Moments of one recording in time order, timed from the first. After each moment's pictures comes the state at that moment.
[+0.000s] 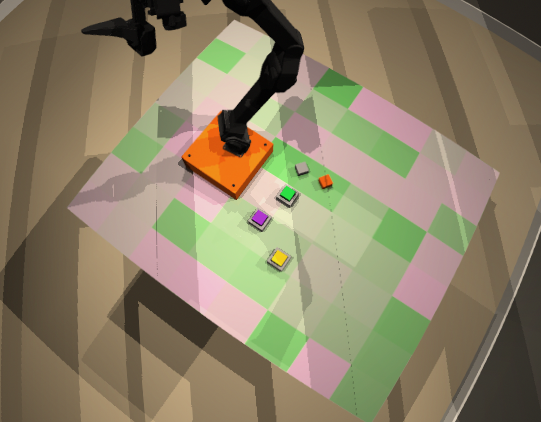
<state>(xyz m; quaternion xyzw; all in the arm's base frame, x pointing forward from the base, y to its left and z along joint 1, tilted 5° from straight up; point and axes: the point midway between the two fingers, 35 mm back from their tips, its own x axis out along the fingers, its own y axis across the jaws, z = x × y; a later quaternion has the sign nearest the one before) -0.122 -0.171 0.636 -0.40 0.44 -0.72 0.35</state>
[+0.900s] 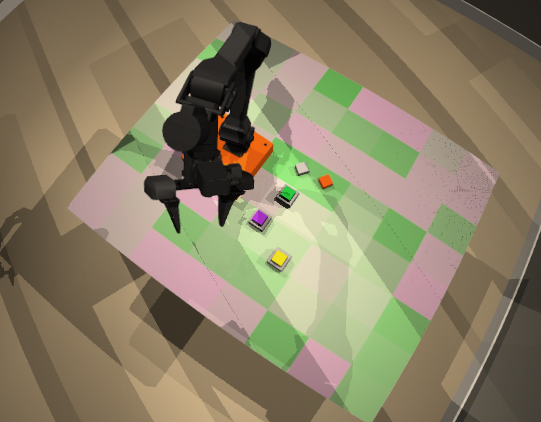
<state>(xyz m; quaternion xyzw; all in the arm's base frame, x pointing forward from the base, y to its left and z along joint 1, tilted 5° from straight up) 0.092 -0.298 0.360 -0.06 0.36 -0.42 0.83</state>
